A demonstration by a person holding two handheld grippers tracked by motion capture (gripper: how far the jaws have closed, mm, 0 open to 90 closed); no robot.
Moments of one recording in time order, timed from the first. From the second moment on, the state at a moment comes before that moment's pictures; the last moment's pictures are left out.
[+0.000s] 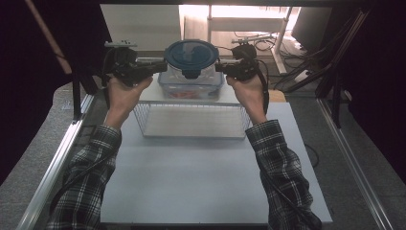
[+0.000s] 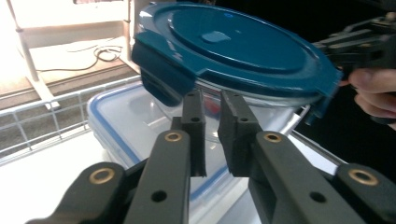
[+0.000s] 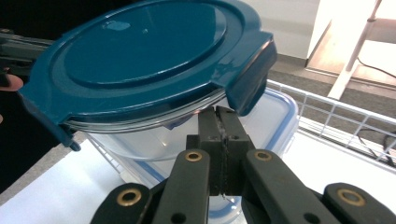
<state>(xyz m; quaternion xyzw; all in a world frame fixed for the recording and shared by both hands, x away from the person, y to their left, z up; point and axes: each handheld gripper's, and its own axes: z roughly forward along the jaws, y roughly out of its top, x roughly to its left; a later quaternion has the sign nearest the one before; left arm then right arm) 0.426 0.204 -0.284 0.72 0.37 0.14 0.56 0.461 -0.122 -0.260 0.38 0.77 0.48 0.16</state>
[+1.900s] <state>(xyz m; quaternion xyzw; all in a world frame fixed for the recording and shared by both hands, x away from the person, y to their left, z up) 0.328 0.168 -0.435 0.79 0.33 0.09 0.51 0.366 -0.151 -0.380 0.28 0.82 0.48 0.16</state>
